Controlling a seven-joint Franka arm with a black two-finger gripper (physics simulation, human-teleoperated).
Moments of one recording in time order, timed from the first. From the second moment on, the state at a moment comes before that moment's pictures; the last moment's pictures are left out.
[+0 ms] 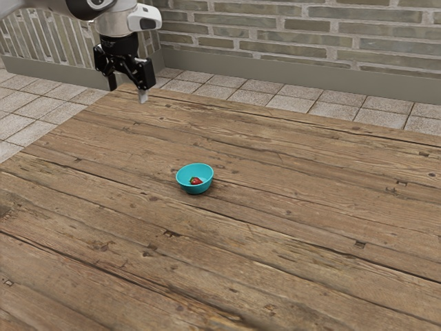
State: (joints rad) arm 0.07 0.17 -0.10 -1.31 0.17 1.50 0.05
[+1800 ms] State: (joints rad) arm 0.20 0.86 -0.23 -1.15 0.19 2.12 1.06
